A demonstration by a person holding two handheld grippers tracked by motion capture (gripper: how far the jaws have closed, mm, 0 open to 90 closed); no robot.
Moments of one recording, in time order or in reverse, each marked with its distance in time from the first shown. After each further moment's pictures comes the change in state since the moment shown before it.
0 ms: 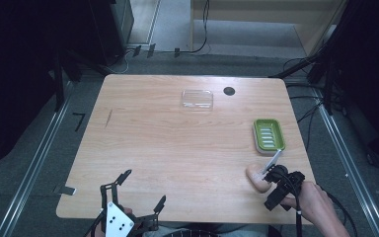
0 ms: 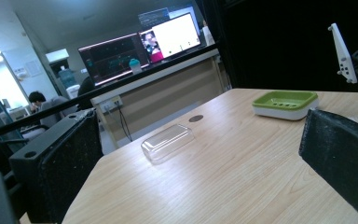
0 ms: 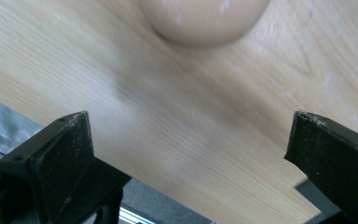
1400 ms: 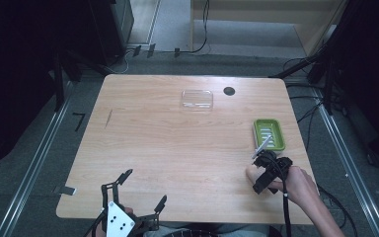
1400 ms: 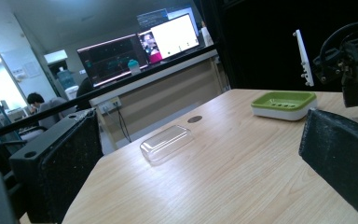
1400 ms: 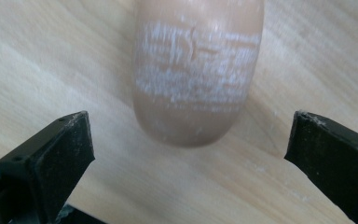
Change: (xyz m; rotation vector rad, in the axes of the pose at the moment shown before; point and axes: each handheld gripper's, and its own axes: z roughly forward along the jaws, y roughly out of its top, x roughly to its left) left arm 0.000 0.000 0.001 -0.007 -0.005 0.000; right arm -0.006 0.045 -0.006 -0.059 0.001 0.004
